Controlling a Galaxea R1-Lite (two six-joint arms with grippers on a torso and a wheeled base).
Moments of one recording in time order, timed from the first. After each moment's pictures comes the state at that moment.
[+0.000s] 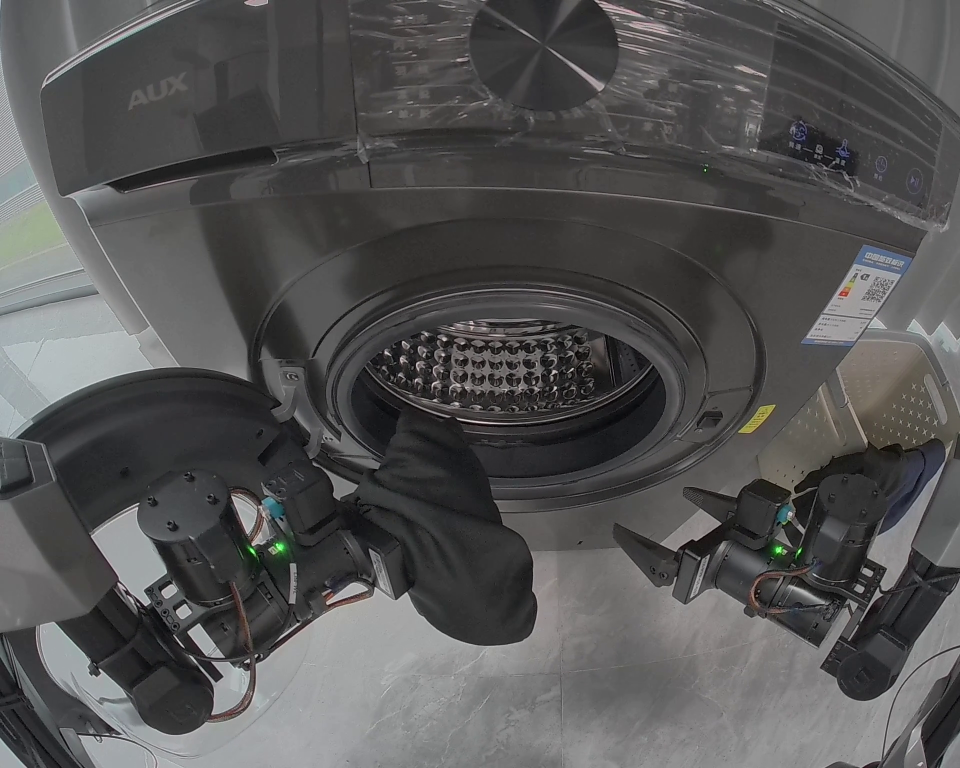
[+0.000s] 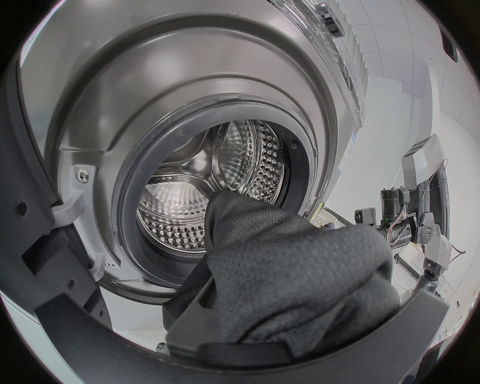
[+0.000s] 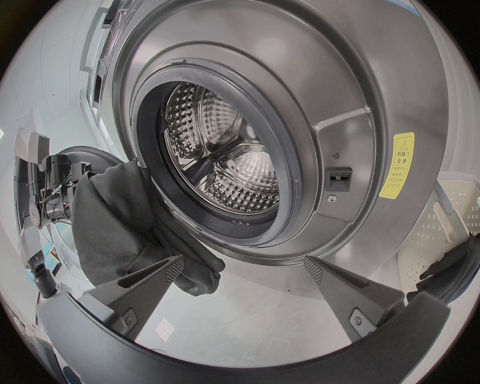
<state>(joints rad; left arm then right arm) -0.61 1.88 -0.36 -1.55 -0.07 -0.05 0.55 1.90 -0.25 -1.52 0.00 0.09</state>
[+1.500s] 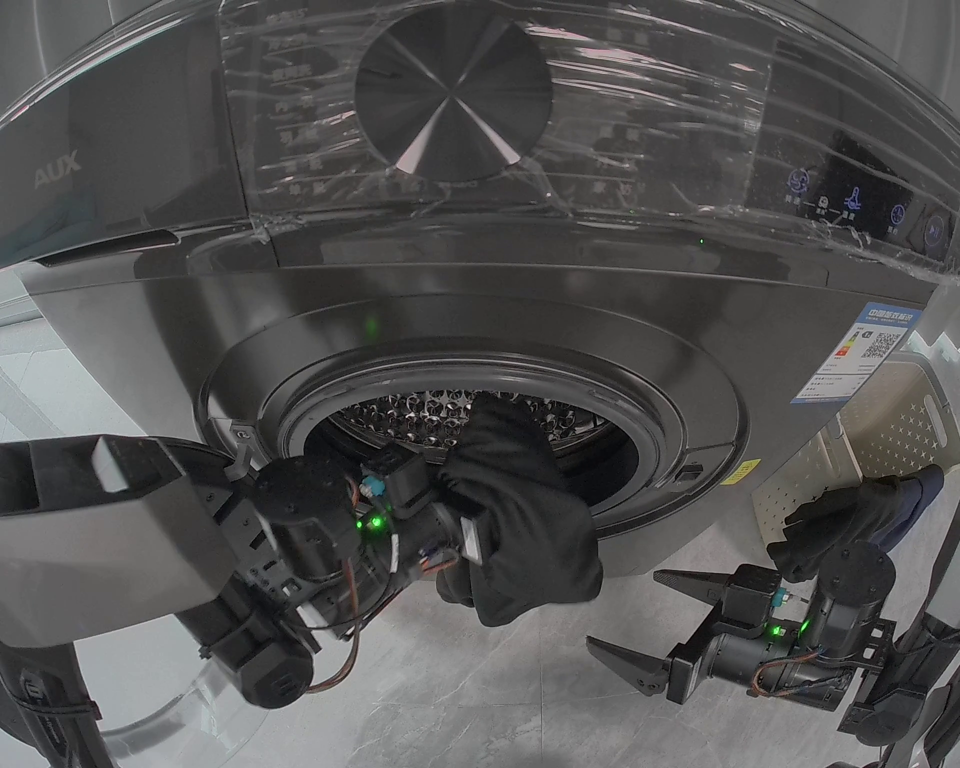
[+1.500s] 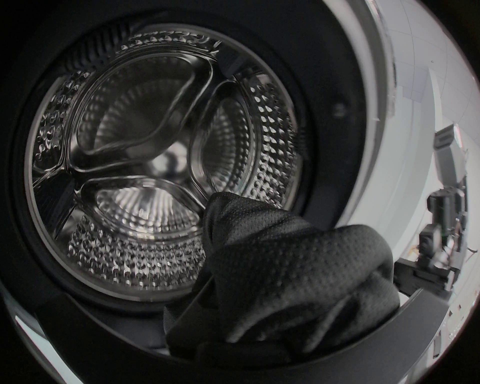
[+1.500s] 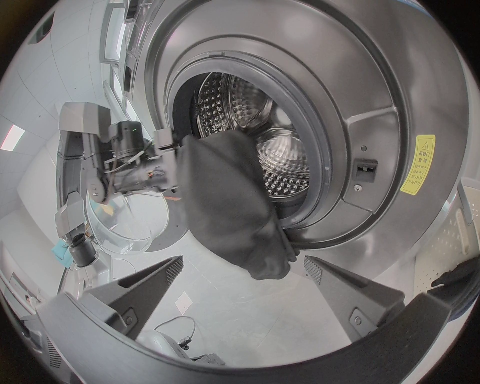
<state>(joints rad) -0.68 2.09 -0.62 -1.55 -0.02 -0.07 0.74 1.85 -0.07 -1.53 0.02 0.08</state>
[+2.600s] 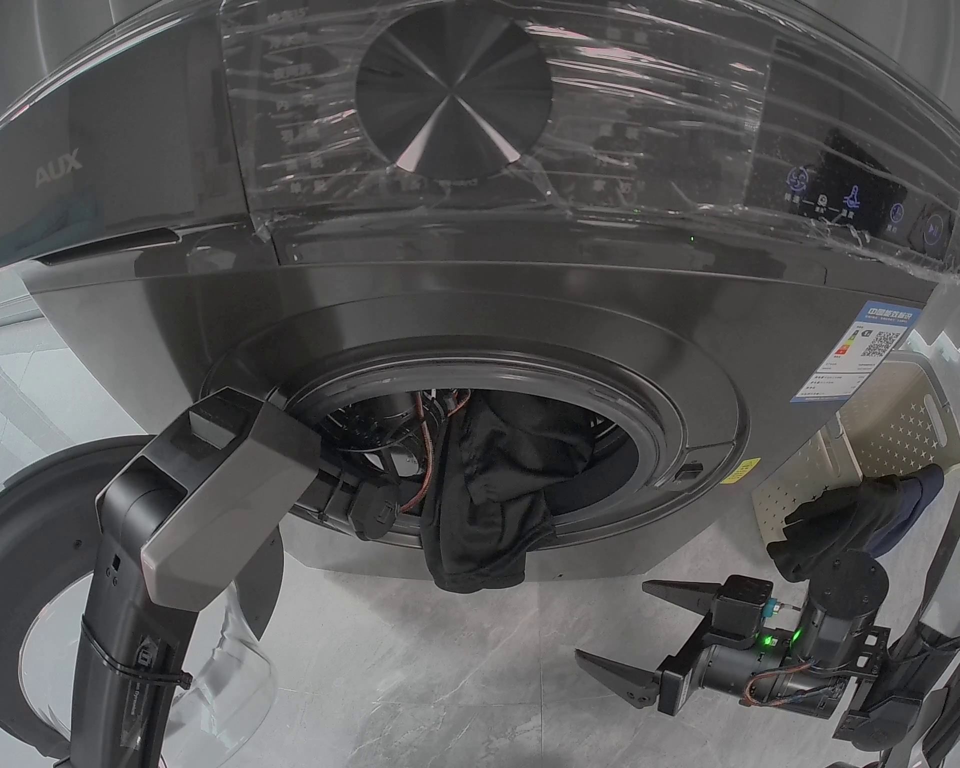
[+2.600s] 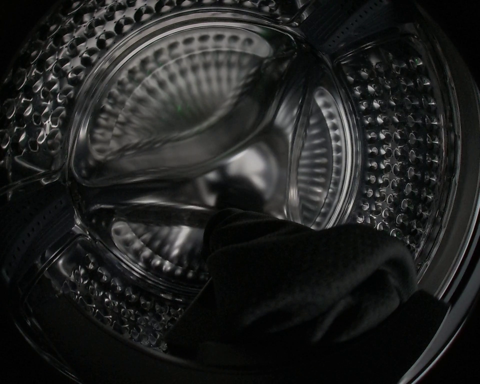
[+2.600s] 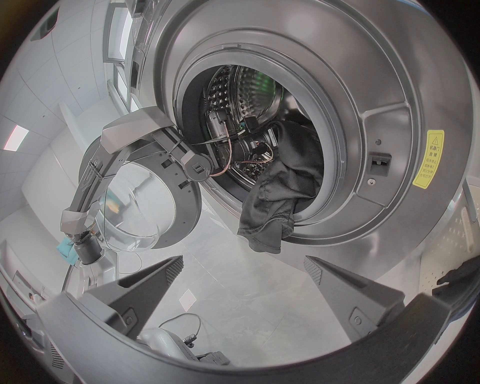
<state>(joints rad) -0.50 2.49 -1.59 -1.17 0.15 -0.09 0.78 1.86 -0.08 -1.53 0.02 0.08</state>
